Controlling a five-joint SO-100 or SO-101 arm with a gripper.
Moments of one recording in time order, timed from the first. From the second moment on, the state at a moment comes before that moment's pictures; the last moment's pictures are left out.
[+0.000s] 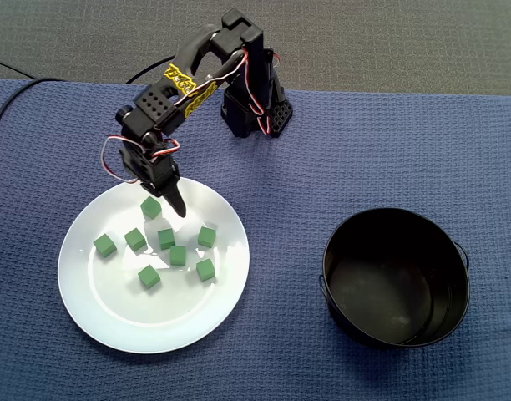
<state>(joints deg) 45.0 79.5 95.4 69.6 -83.8</state>
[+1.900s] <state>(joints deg) 47.3 67.3 89.5 62.7 -90.8</state>
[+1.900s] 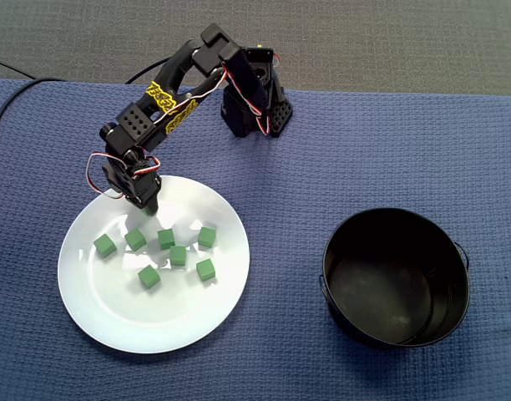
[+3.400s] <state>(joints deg) -11.7 107.6 86.5 20.4 -51.5</state>
